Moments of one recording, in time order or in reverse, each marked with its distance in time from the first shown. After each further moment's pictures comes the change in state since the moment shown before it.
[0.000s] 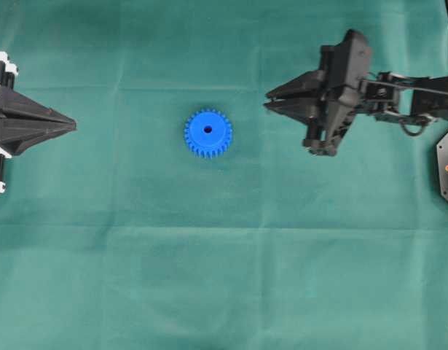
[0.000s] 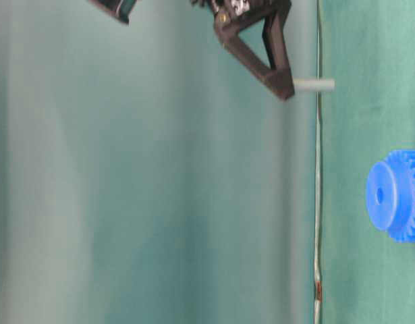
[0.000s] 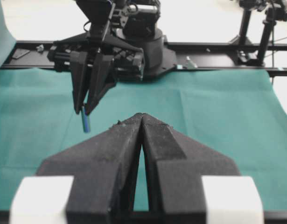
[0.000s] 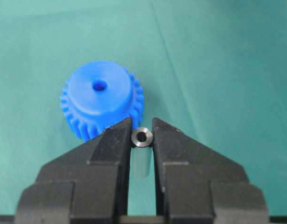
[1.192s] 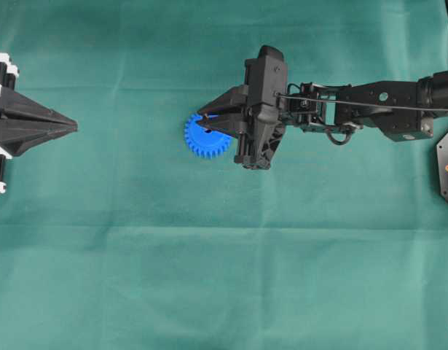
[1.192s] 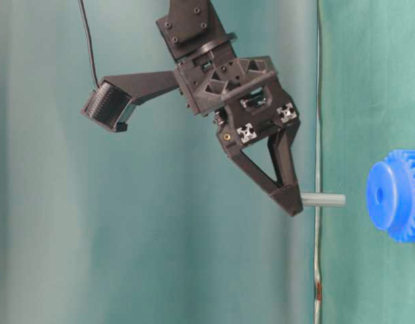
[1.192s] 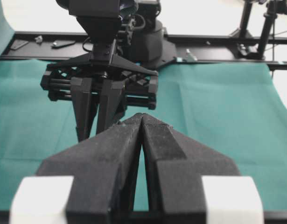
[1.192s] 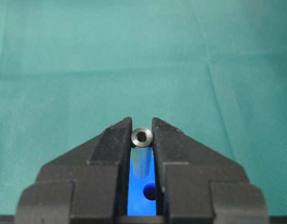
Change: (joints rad) left arm 0.000 0.000 0.000 0.000 0.023 -0.011; right arm 0.087 0.259 -0.304 0.000 0.017 0.000
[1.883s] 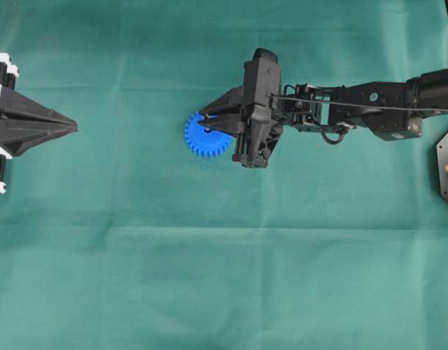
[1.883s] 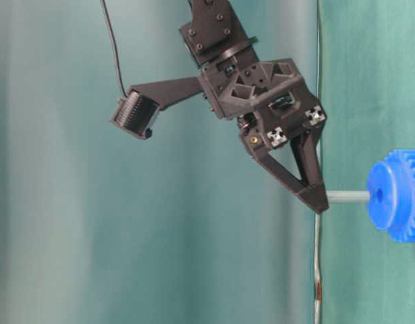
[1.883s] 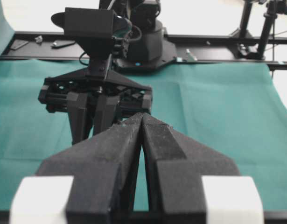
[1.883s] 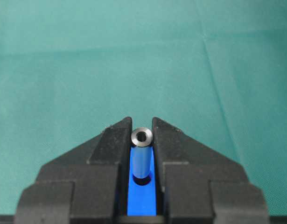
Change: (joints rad) left arm 0.002 0.000 0.000 0.000 0.000 0.000; right arm -0.018 0.060 0.000 0.002 -0.014 0.000
